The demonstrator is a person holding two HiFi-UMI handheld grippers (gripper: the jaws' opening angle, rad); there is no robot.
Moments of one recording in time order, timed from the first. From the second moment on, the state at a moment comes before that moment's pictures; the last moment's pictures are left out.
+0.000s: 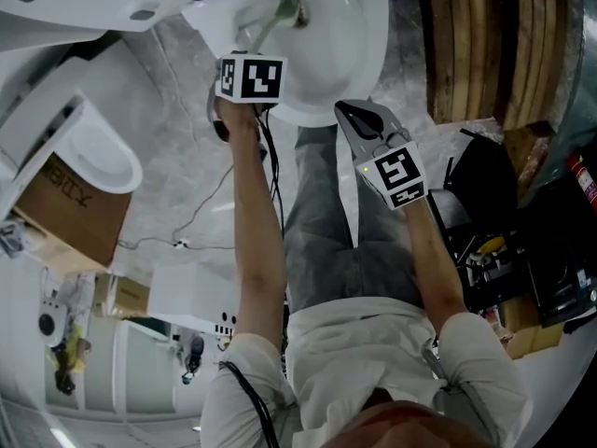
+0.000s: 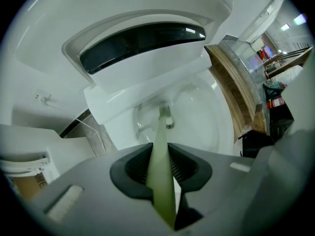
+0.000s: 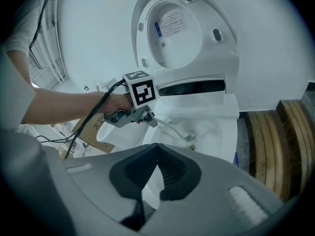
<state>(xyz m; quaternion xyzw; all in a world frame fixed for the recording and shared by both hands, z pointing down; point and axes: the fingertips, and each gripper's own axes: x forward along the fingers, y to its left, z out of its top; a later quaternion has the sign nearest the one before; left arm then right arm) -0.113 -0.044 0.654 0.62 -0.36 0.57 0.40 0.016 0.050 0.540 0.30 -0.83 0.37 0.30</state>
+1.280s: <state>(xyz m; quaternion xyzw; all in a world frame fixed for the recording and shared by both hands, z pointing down) -0.016 0.048 0.650 0.66 -0.42 0.38 0.50 0.049 0.081 0.544 0.28 -0.83 0.36 0.32</state>
